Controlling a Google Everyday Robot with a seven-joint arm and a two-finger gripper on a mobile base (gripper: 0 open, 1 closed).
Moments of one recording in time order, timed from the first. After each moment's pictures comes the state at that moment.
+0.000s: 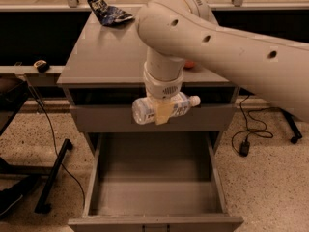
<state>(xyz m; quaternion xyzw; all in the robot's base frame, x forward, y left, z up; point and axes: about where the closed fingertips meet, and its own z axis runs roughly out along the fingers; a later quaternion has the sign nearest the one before) 0.545 -0.012 0.816 -0.82 0.56 -0.05 0.10</state>
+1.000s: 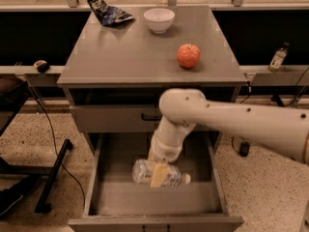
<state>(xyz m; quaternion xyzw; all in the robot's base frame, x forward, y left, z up) 0.467 -0.001 0.613 -0.75 0.64 0.19 0.05</state>
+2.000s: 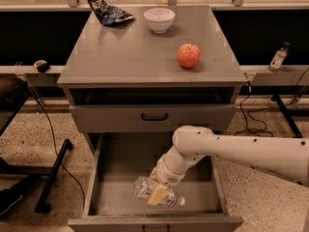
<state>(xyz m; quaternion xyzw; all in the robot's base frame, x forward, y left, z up) 0.442 0.002 0.516 -0.69 0.68 0.24 0.12</state>
